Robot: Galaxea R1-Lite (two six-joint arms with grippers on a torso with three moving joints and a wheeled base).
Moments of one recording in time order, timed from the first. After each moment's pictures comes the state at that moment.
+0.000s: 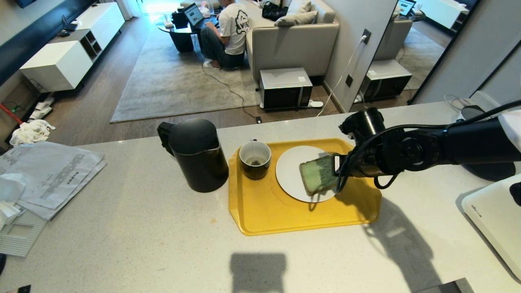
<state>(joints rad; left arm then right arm) 0.00 0.00 0.00 -0.01 0.00 0.01 0.38 2.06 -1.50 0.17 -0.27 0.29</state>
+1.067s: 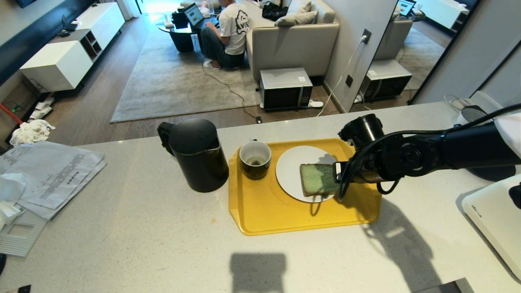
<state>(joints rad) 0.00 0.00 0.00 -0.01 0.00 0.01 0.38 2.06 -1.46 0.17 -0.30 0.26</state>
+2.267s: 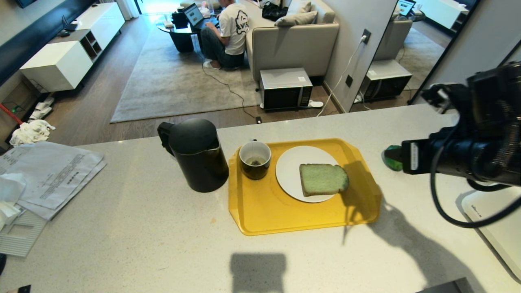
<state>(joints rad) 0.00 0.00 0.00 -0.01 0.00 0.01 0.40 1.47 -1.14 0.17 -0.33 0.14</state>
